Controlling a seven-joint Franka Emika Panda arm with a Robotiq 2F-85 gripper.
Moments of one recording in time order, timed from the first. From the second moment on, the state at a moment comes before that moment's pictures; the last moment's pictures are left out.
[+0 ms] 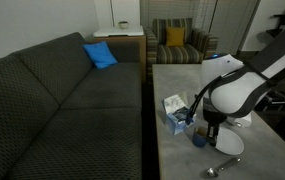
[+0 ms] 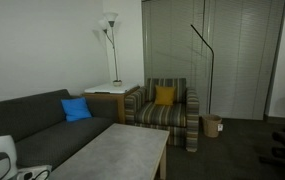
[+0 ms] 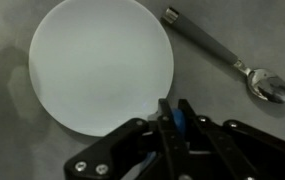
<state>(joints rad) 0.19 1.43 0.08 -1.29 -0.28 2.50 -0.38</state>
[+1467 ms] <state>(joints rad) 0.17 1.46 0.12 -1.22 -0.28 2.19 -0.52</state>
